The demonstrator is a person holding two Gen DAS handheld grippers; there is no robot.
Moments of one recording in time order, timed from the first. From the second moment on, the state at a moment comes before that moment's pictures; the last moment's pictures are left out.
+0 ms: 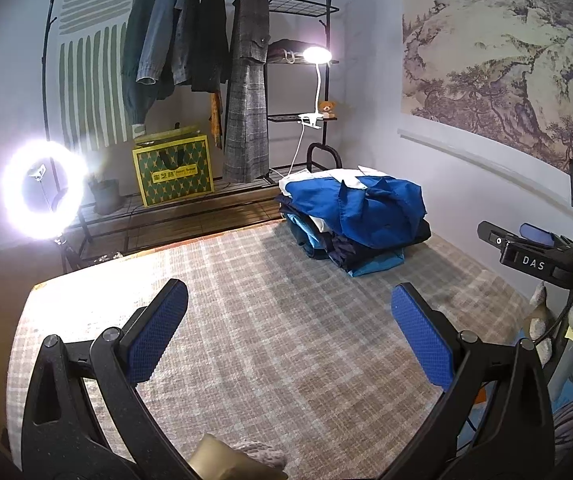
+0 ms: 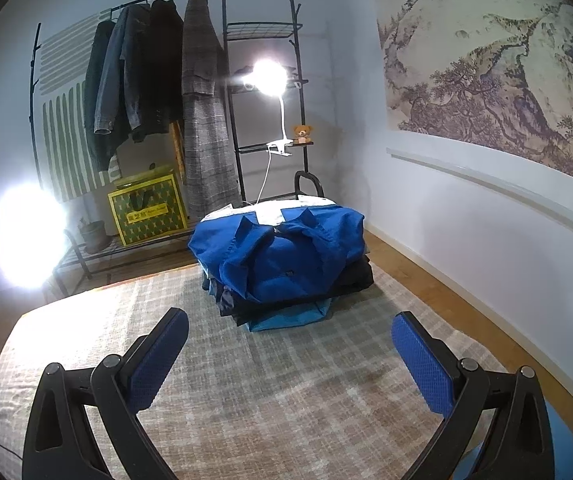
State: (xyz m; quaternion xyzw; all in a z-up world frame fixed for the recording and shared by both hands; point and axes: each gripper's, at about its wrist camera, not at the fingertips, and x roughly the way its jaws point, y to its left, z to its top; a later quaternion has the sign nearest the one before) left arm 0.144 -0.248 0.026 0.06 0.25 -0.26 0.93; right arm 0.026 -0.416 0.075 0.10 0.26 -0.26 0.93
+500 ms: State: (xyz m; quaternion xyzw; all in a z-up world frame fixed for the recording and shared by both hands) left arm 0.142 -0.245 0.031 0.06 0.24 -0.26 0.93; right arm 0.027 -0.415 0.074 0.10 0.26 -0.26 0.93
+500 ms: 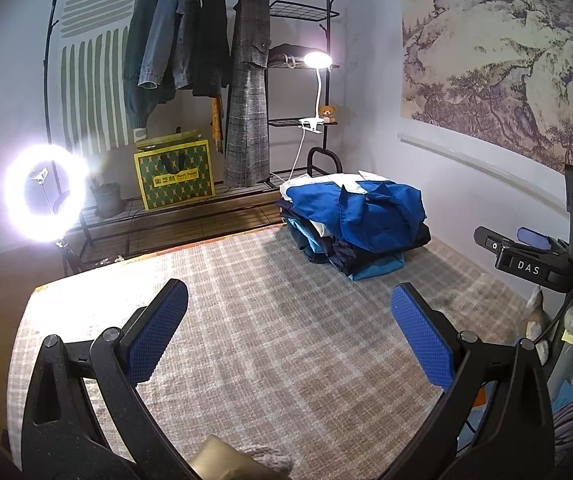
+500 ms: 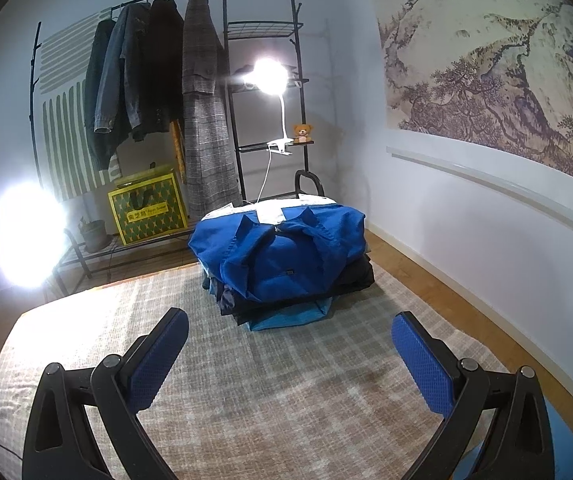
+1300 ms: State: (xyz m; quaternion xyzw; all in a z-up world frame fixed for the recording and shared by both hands) left arm 0.143 -0.243 0.035 0.06 0.25 -0.26 0.93; right arm 0.031 -0.414 0.071 0.09 0.27 -0.25 0.93
